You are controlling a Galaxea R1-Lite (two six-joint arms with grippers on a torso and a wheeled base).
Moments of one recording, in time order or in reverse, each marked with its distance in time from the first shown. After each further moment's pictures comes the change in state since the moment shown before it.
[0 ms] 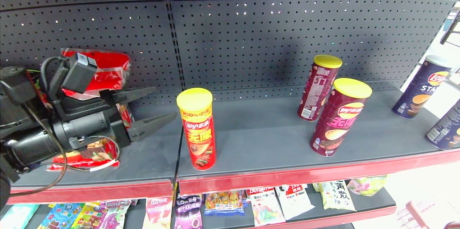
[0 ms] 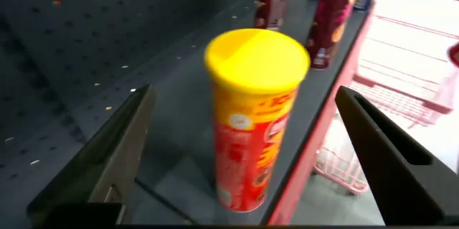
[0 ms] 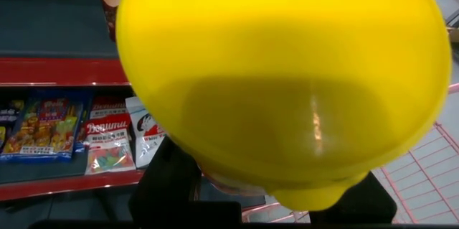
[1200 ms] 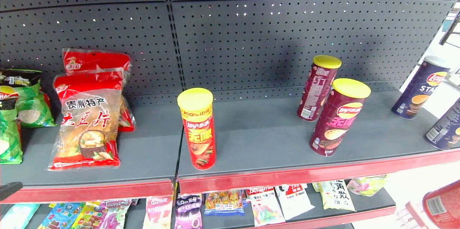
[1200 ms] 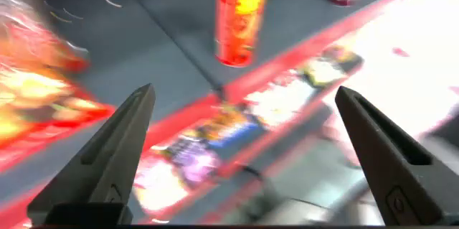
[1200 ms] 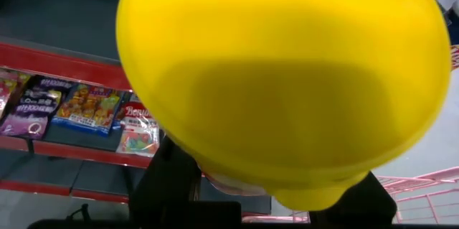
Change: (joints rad) left arm 0.316 -0.958 0.090 1.069 0.065 0.109; right arm 0.034 0.343 -0.193 -0.045 0.204 -0.084
